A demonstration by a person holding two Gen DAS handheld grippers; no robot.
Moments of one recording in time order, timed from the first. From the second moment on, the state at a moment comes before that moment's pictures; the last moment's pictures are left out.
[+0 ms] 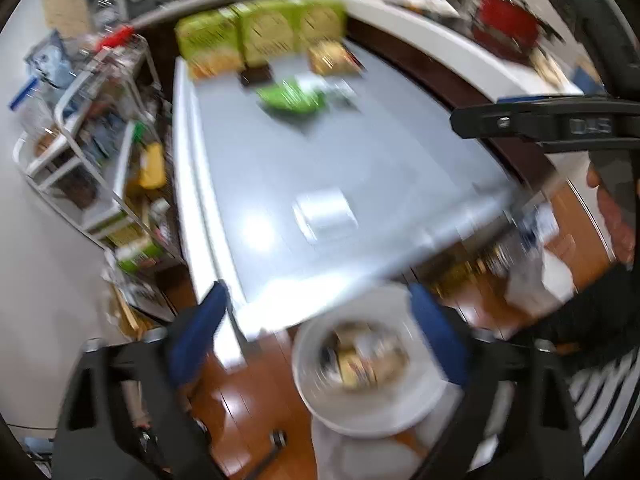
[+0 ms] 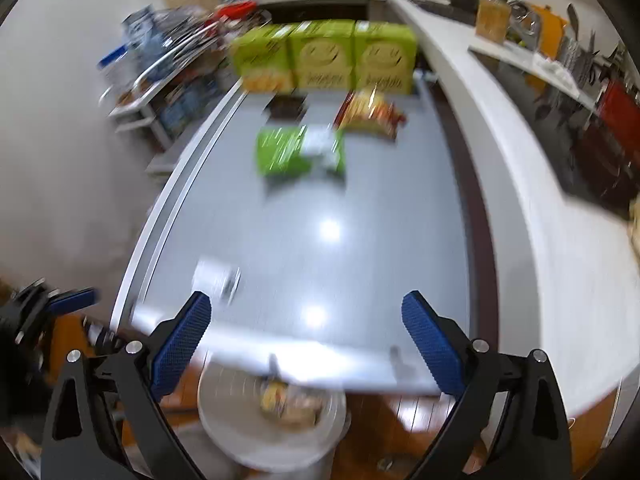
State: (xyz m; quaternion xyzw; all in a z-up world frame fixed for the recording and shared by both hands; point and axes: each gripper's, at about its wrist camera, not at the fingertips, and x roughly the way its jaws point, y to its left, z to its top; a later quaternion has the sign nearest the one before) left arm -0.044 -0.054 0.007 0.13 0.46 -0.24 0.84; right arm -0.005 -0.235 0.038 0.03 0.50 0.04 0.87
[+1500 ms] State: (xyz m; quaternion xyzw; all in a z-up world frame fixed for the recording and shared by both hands) left arm 0.284 -0.152 -0.045 0.10 0.48 -0.17 0.86; right arm 0.252 -0.299 -0.056 0.08 0.54 -0.06 0.83
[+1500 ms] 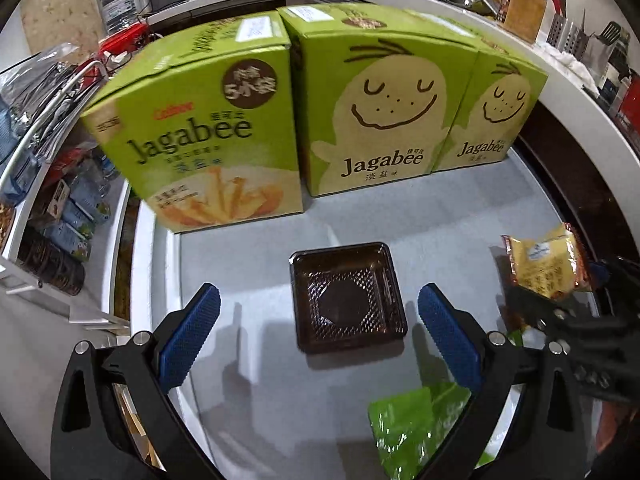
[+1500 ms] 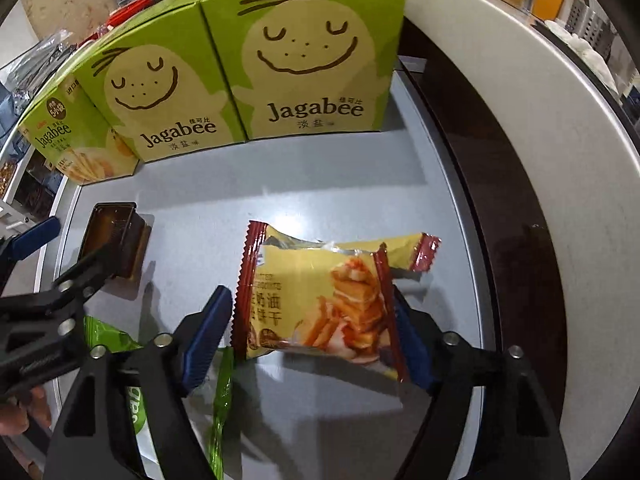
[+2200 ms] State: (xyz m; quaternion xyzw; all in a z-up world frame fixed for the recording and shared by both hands) left arm 0.279 -0.149 -0.059 0.11 0.49 -0.20 0.84; right arm 0.245 -0.309 -0.060 0.11 0.54 -0.05 0.83
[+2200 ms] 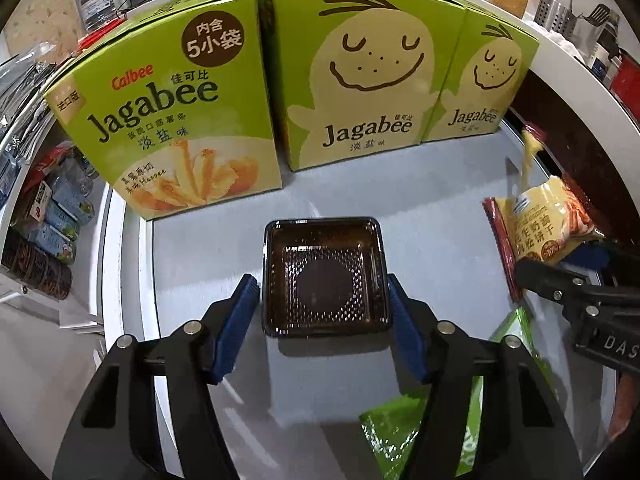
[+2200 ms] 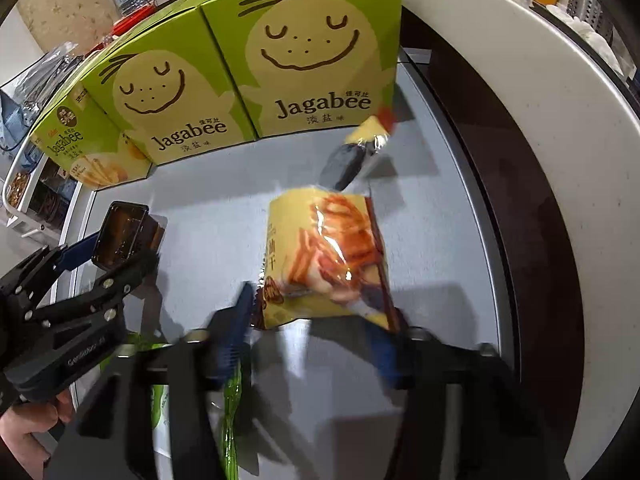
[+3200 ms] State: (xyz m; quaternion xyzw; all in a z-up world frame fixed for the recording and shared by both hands) left arm 0.284 -0.129 -0.060 0.11 0.49 -0.20 0.84; right arm 0.273 -0.254 -0.056 -0.03 0.53 0.00 0.85
